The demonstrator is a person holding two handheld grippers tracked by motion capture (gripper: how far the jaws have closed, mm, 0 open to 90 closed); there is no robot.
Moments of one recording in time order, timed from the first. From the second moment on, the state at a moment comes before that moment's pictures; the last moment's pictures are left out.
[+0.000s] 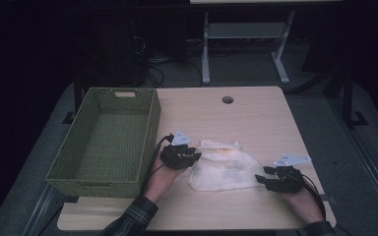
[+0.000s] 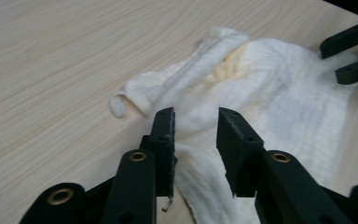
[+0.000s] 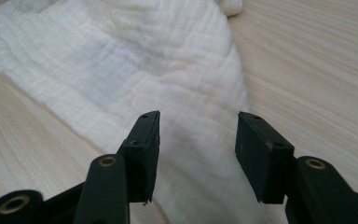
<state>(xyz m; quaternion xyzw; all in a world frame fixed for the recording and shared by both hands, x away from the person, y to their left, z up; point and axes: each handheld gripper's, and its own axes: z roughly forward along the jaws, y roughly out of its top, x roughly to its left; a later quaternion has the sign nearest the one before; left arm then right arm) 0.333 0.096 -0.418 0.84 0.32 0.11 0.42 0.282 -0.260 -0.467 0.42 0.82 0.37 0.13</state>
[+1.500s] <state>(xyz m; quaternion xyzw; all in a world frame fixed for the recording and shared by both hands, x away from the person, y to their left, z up) 0.299 0.072 -0.460 0.91 0.25 0.08 0.33 0.412 -0.219 -0.462 0.41 0.83 0.36 0.07</state>
